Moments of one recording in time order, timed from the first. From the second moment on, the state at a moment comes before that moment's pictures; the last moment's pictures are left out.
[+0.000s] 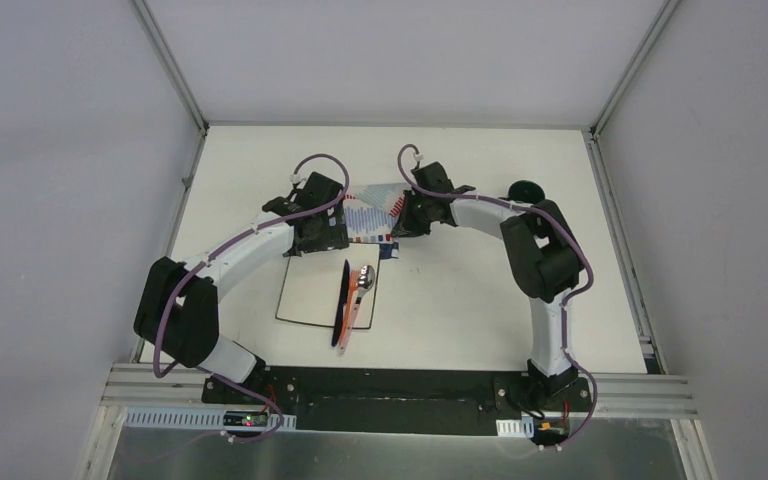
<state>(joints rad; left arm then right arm) -0.50 1.49 1.06 -0.59 -0.27 -0.60 0.57 2.07 1.38 -0.26 -0.30 0.67</state>
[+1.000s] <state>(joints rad) -0.53 1.54 1.07 -0.58 -0.26 -0.56 0.46 1.98 1.36 -0.37 -0.22 0.60</state>
